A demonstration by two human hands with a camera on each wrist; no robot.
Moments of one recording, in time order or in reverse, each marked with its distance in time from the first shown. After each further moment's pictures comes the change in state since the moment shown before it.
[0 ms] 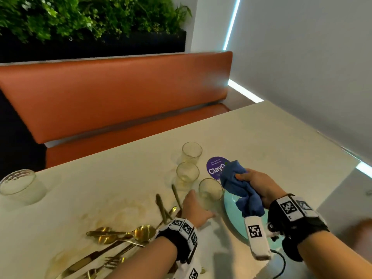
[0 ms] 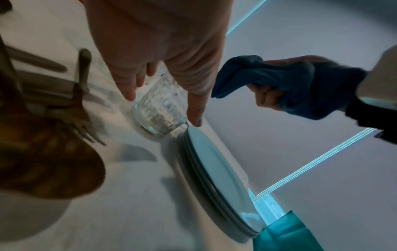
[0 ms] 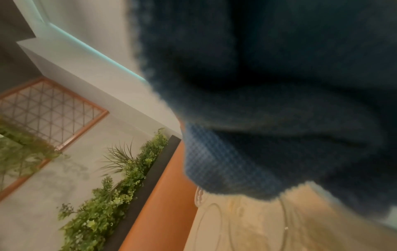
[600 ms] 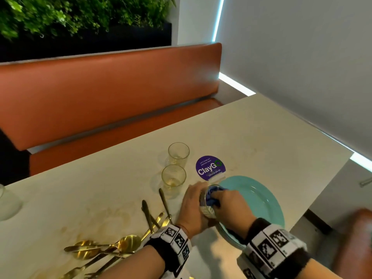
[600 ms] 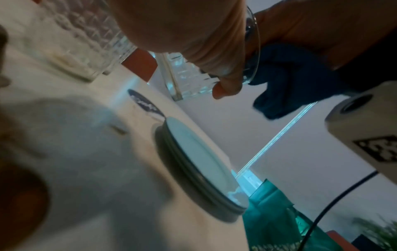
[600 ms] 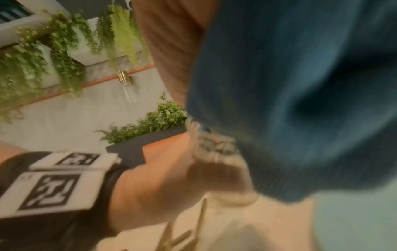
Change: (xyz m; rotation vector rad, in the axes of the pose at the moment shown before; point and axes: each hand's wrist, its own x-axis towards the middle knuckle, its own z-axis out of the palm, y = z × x) left_hand 0.014 0.014 0.020 0.177 0.087 0.667; right_hand -0.025 0.027 0.028 -1.246 0.006 -0.437
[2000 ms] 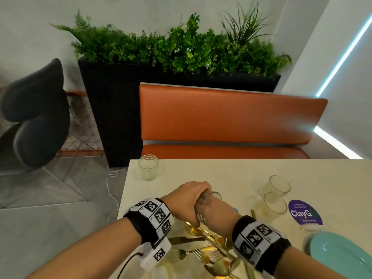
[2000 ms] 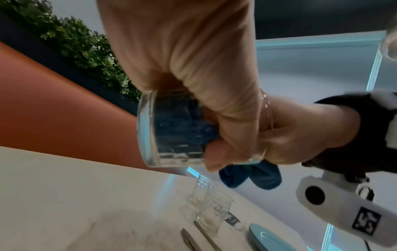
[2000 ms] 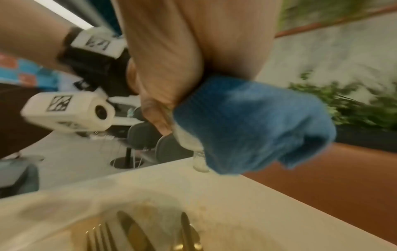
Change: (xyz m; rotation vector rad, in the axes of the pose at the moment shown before) left_hand -0.159 -0.070 -0.292 0.291 -0.072 -0.037; right_hand -0.008 -0.277 0.065 -0.317 -0.263 -0.763
